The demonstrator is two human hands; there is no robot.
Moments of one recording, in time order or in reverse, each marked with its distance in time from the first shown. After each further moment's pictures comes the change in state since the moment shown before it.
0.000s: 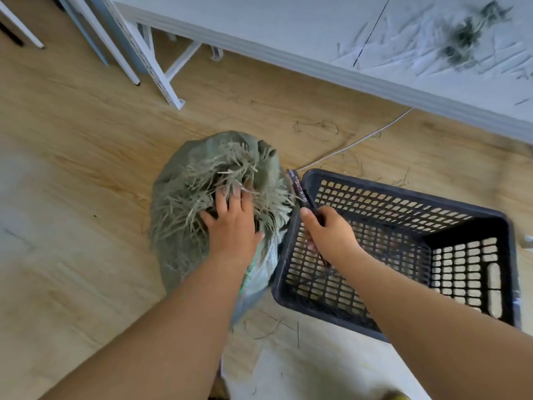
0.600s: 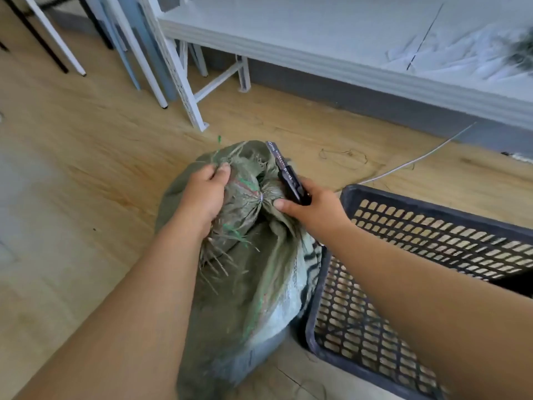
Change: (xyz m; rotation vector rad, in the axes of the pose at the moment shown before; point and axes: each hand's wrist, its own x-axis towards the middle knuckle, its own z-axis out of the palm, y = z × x) left_hand 0.082 -0.097 0.028 -1.285 0.218 -0.309; right_hand 0.073 -0.036 0.084 0.062 -0.038 -0.392
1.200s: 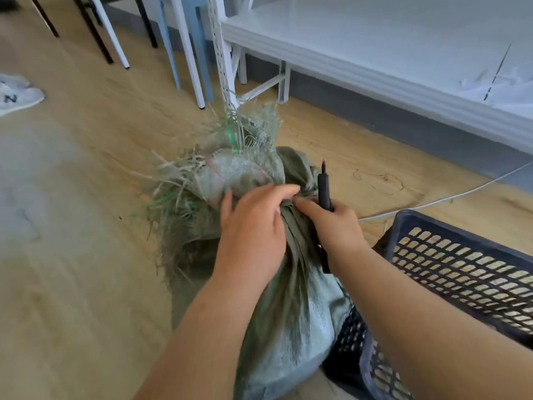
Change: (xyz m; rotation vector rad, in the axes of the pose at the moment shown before) left_hand -0.069 -0.015 -0.044 0.421 0.086 0.582; right_hand 0.001 -0.041 0.084 0.404 0.135 0.220
